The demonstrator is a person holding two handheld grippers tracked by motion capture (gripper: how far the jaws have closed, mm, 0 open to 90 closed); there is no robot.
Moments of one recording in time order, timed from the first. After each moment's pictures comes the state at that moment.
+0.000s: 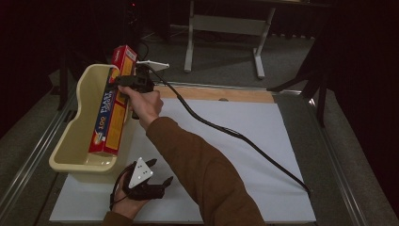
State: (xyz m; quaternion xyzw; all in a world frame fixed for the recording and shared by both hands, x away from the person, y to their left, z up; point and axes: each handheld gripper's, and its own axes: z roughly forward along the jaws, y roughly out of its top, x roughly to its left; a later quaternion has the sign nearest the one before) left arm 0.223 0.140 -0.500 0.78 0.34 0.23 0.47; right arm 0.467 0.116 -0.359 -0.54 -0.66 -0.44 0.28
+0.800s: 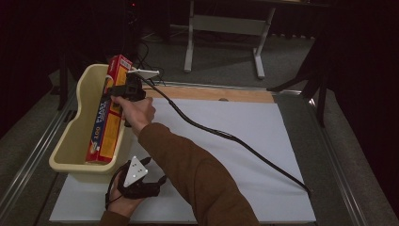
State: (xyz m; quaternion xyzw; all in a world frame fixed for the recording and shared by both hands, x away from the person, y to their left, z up) left arm 0.224 0.153 -0.498 0.78 0.36 0.24 0.46; right arm 0.458 0.142 -0.385 -0.56 -0.68 -0.41 0.25
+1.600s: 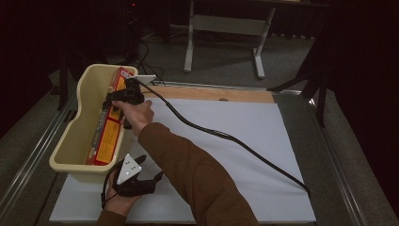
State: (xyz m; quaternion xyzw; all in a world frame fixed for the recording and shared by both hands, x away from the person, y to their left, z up) left arm 0.226 0.165 -0.496 0.76 0.38 0.24 0.47; right arm 0.465 0.151 -0.403 -0.59 -0.69 -0.32 0.27
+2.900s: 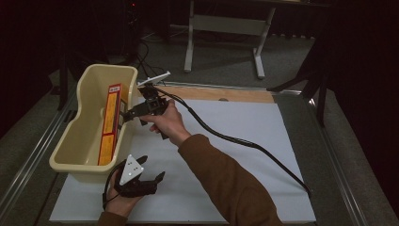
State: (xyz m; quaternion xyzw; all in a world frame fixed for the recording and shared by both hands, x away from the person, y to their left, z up) left arm 0.225 0.160 -0.497 0.77 0.38 0.24 0.46; right arm 0.421 0.068 -0.375 -0.37 -0.84 -0.38 0.13
